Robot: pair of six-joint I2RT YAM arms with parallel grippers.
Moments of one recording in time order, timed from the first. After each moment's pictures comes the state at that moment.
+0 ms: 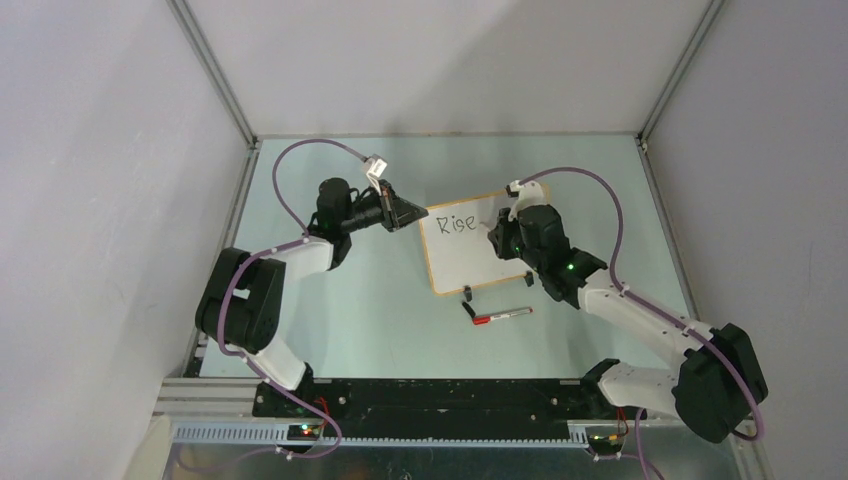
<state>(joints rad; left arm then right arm) -0.30 1.63 0.81 0.69 0.80 -0.49 0.62 1.18 0.79 -0.05 0.16 0.30</state>
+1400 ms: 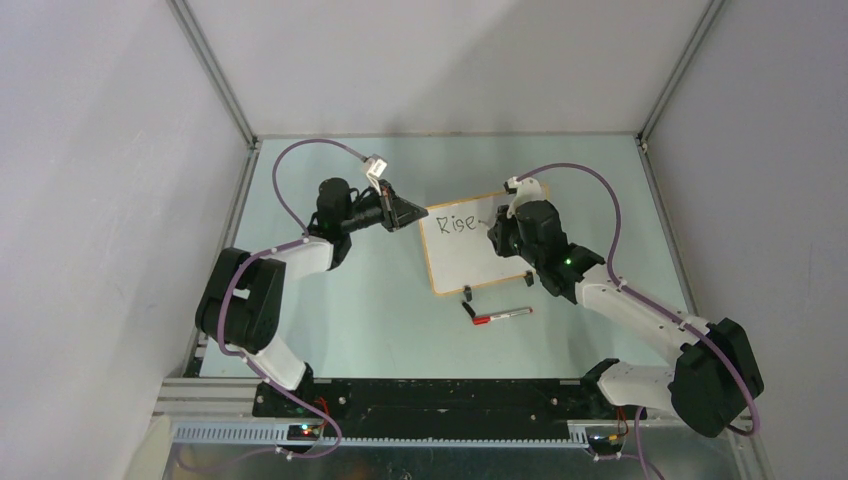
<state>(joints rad) -0.30 1.63 0.81 0.69 0.80 -0.49 0.61 1.22 0.83 -0.08 0.16 0.30</state>
